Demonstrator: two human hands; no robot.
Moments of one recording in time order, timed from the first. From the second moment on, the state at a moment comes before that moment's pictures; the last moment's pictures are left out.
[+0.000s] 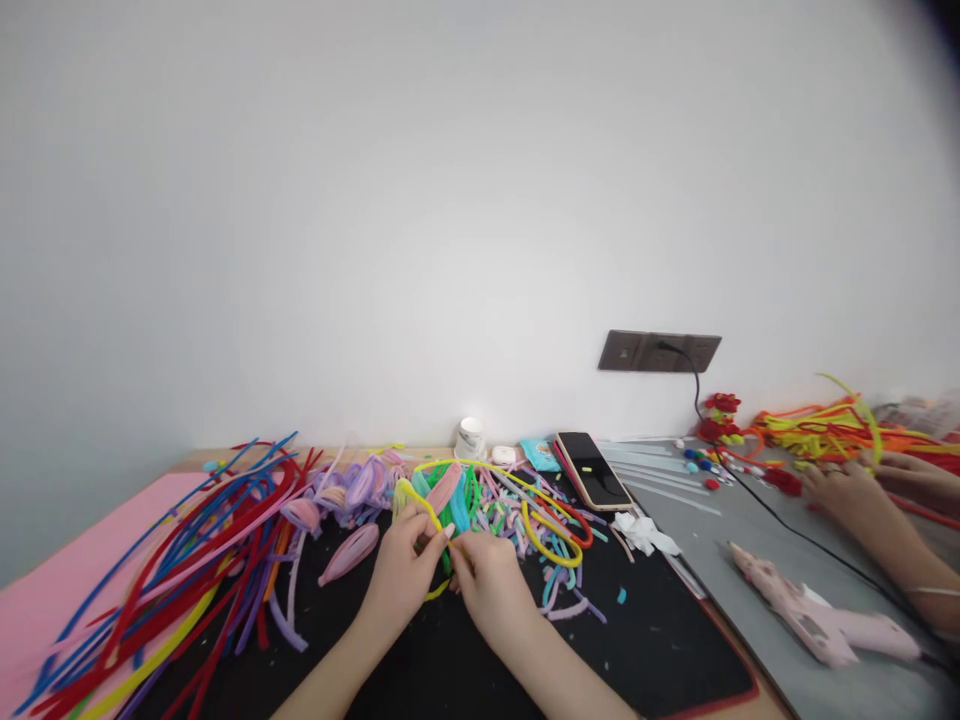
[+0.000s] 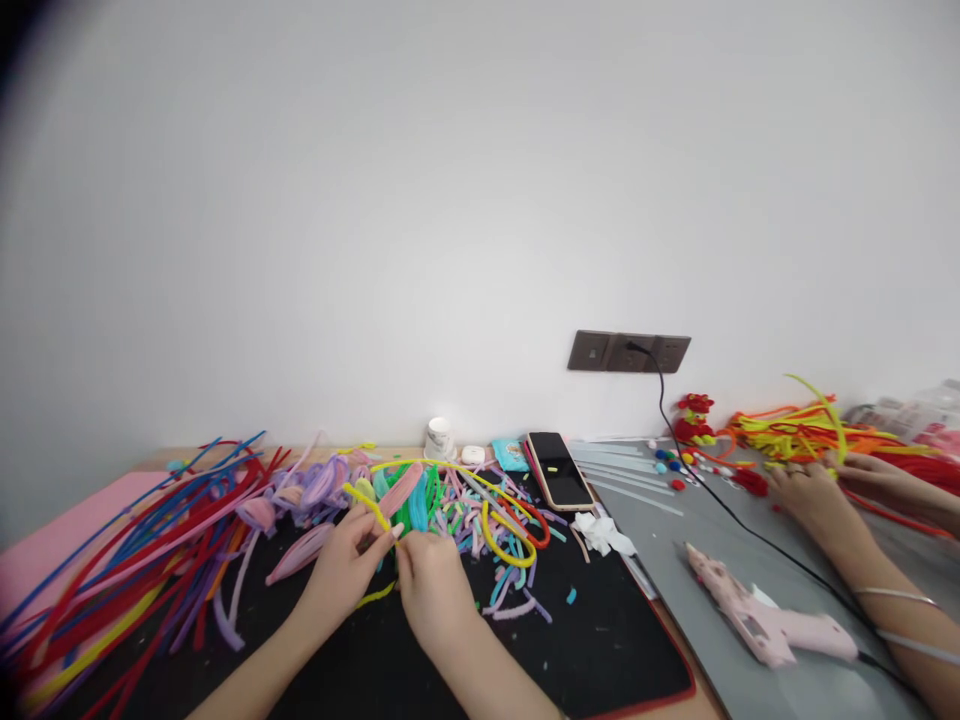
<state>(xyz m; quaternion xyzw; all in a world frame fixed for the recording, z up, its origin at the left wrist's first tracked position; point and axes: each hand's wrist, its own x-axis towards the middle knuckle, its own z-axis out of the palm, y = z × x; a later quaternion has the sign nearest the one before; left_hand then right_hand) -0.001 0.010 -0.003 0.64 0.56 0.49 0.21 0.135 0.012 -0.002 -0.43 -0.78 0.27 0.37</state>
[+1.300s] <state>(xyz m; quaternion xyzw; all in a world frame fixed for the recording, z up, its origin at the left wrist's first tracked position) -0.010 0.011 0.007 0.61 0.46 0.47 0.45 0.138 0.022 0.005 -0.36 -0.48 0.69 0.40</state>
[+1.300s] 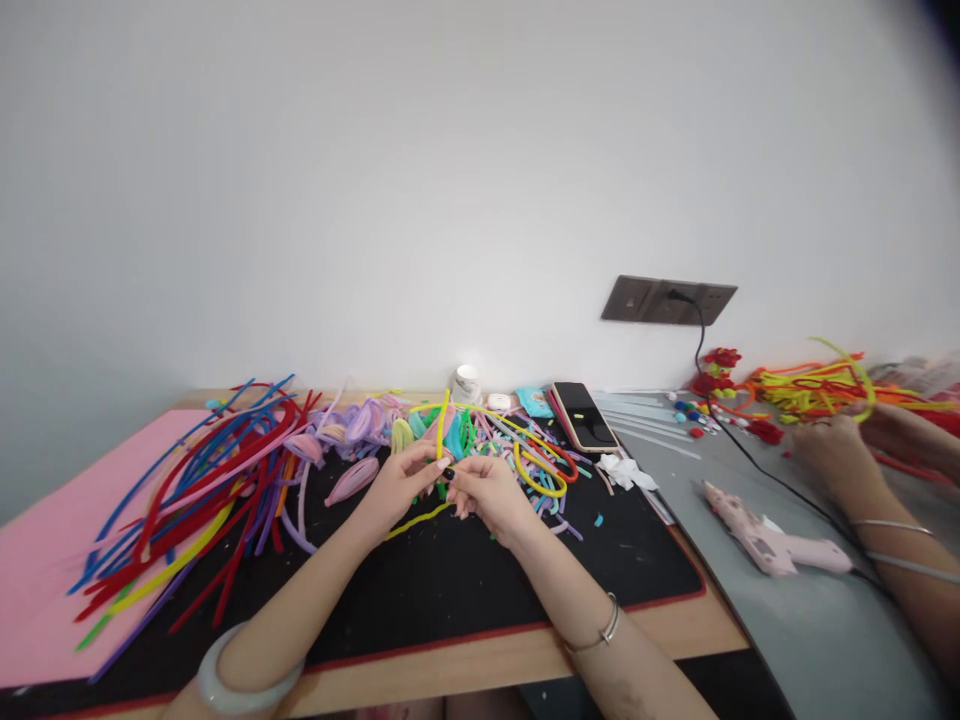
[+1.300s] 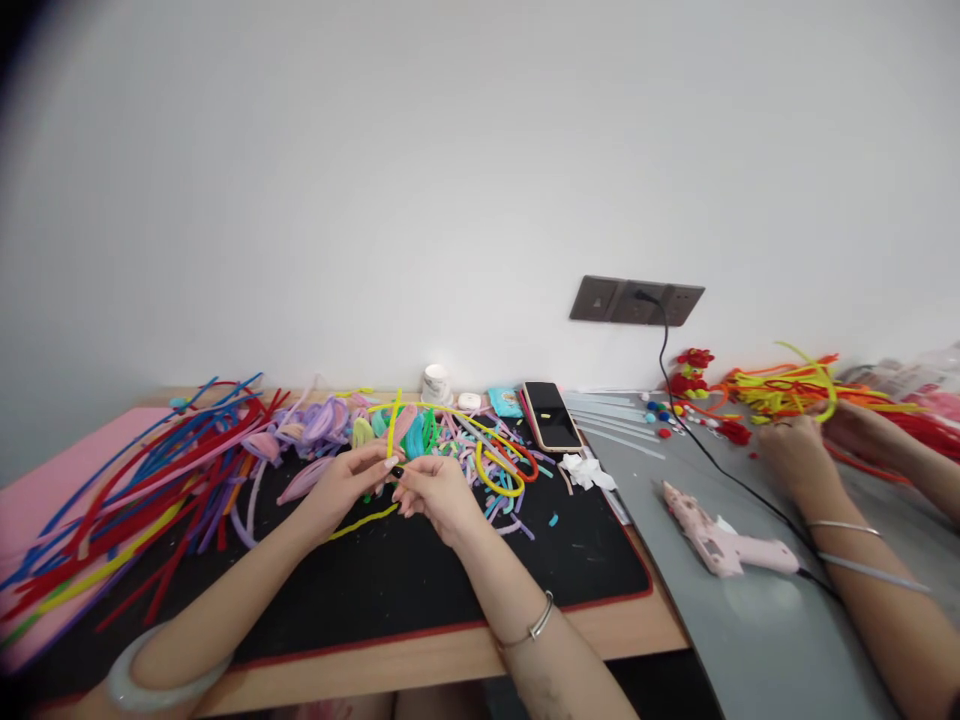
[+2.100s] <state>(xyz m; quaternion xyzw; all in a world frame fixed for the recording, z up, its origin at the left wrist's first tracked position) -0.008 0.008 0.009 0.69 0.51 0.48 0.19 0.139 0.002 0.009 -0.40 -0.82 0.16 0.39</state>
